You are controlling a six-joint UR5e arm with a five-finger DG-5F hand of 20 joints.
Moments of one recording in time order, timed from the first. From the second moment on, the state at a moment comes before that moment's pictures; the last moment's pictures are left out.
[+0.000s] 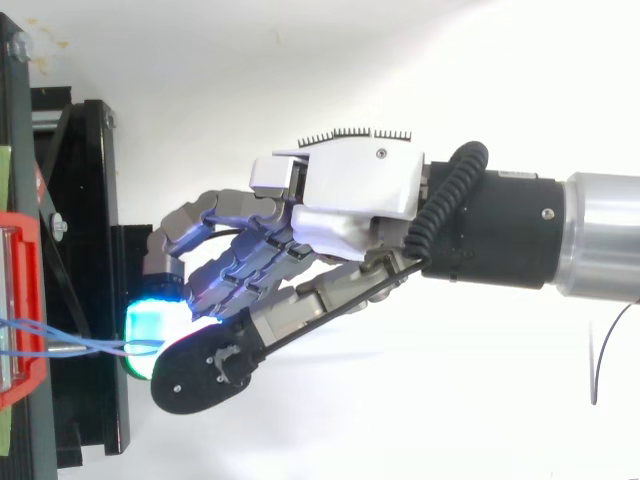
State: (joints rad) arm 0.15 -2.36 -0.98 -3.23 -1.32 0.30
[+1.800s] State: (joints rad) arm 0.14 -2.33 -0.97 -3.37 -1.38 0.21
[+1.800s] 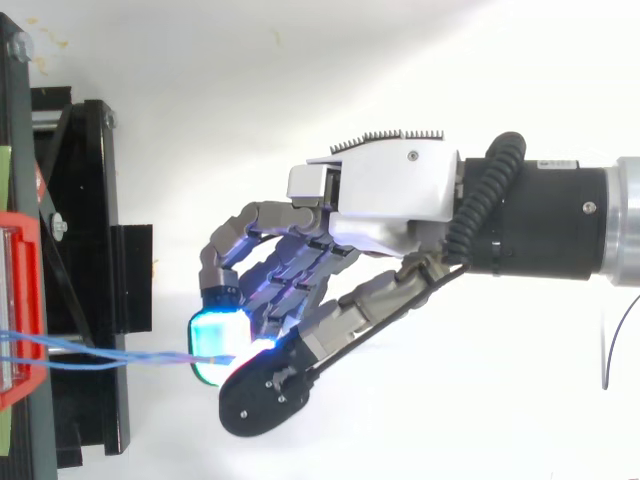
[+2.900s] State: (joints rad) arm 0.15 -2.33 -0.97 -3.14 -1.31 0.21
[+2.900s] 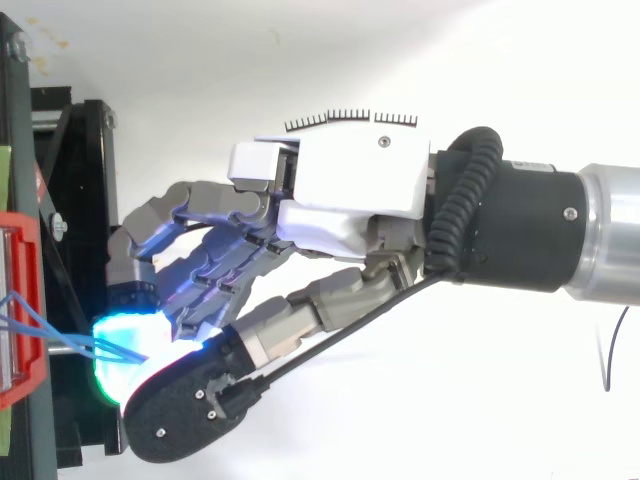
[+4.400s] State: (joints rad) arm 0.16 -2.33 -0.97 -3.19 -1.30 0.20
